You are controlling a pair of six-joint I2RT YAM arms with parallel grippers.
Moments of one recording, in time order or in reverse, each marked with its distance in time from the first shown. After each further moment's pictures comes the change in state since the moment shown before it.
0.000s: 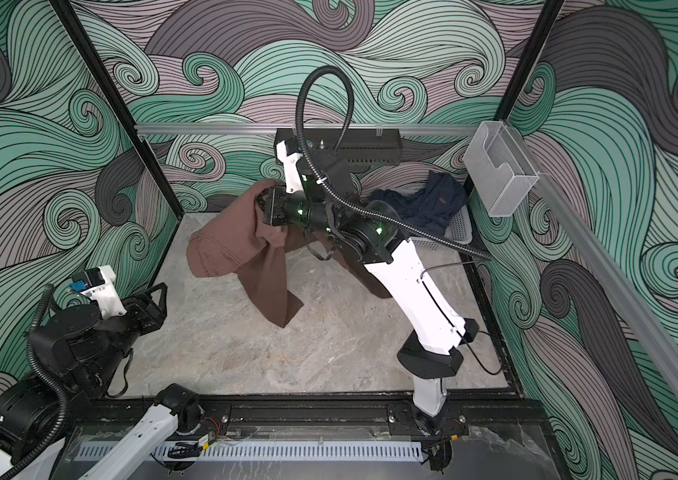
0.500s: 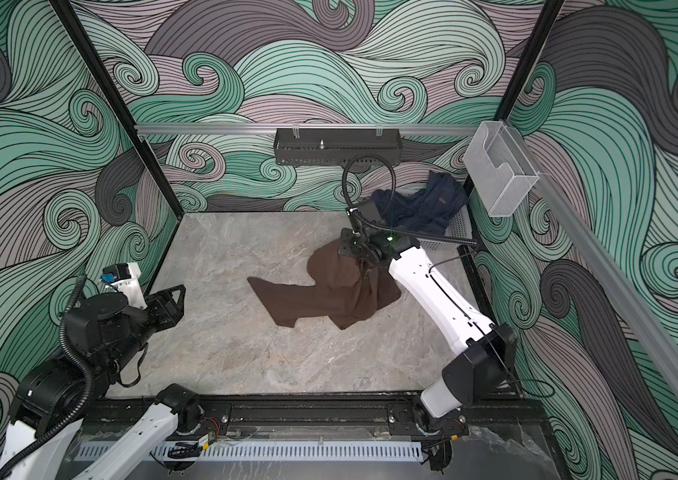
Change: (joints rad) left arm 0.000 0.054 -0.070 0.000 0.068 0.000; right arm -0.357 -0.297 -1.025 0.156 0.116 0.035
